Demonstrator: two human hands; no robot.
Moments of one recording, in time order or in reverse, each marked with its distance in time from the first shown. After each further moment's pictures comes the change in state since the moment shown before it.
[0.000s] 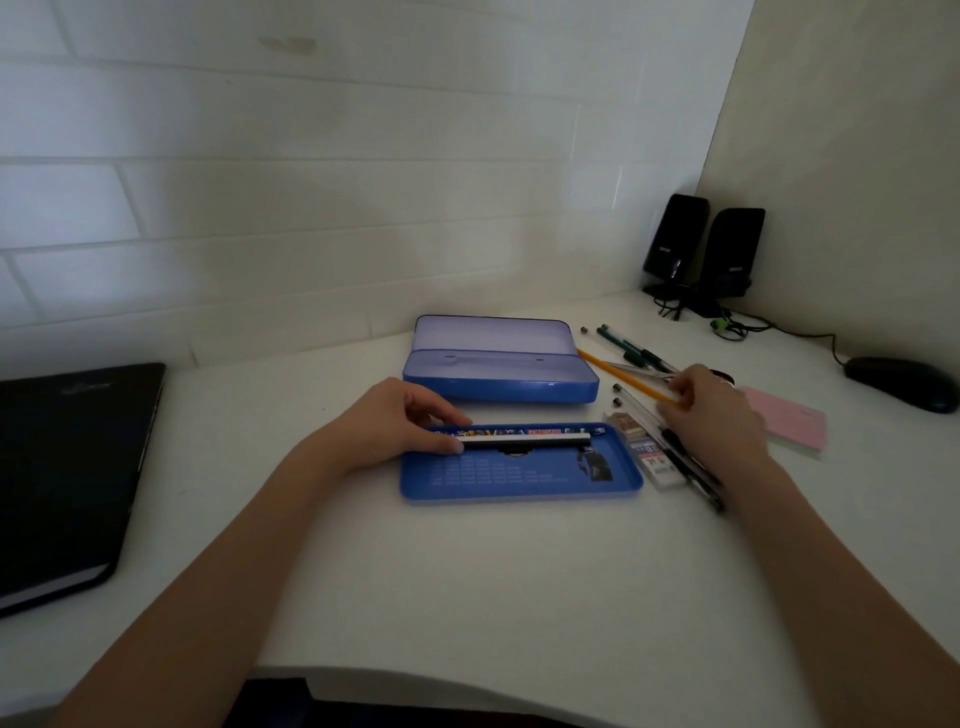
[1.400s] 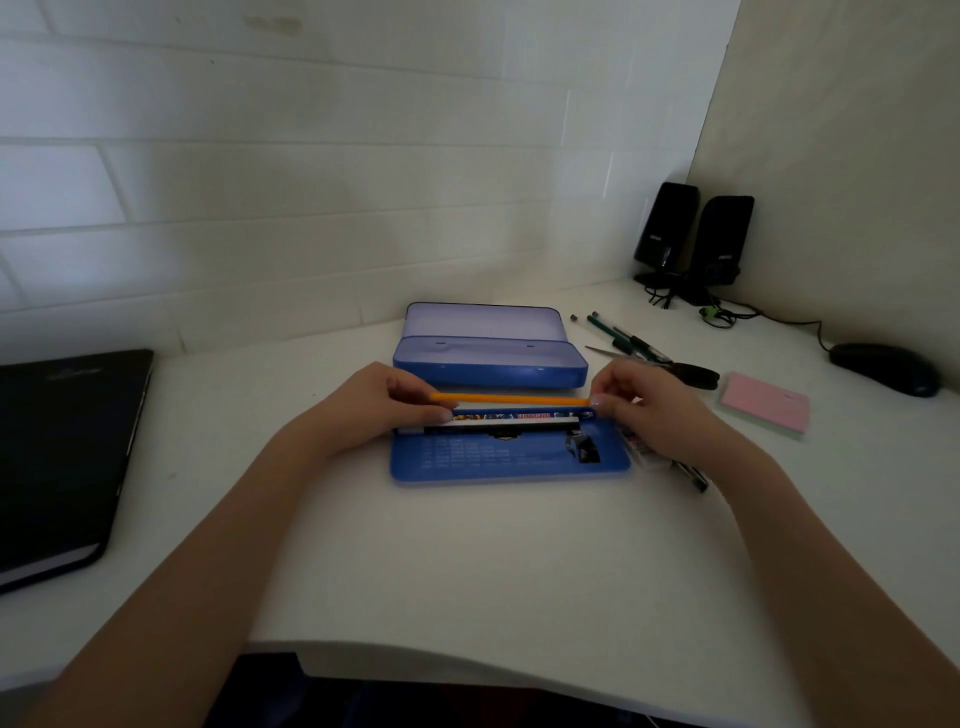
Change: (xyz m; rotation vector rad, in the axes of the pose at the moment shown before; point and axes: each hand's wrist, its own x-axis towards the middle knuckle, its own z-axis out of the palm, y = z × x) left_hand -0.004 0.002 -0.001 -0.063 0.016 -0.055; right_hand -0.031 -0.033 -0.015 0.341 -0.314 -0.455
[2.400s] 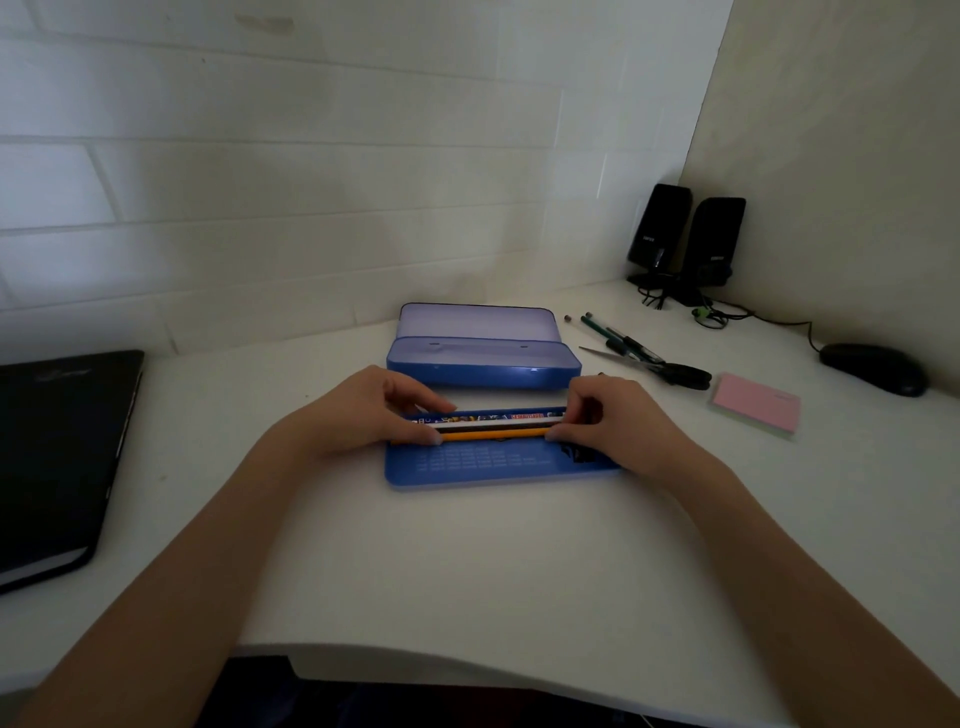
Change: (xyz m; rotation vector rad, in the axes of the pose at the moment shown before) left_hand 0.001 -0.002 -0.003 0.114 -0.087 0.063; right_hand 0.000 -0.009 0.020 -0.094 -0.022 0.020
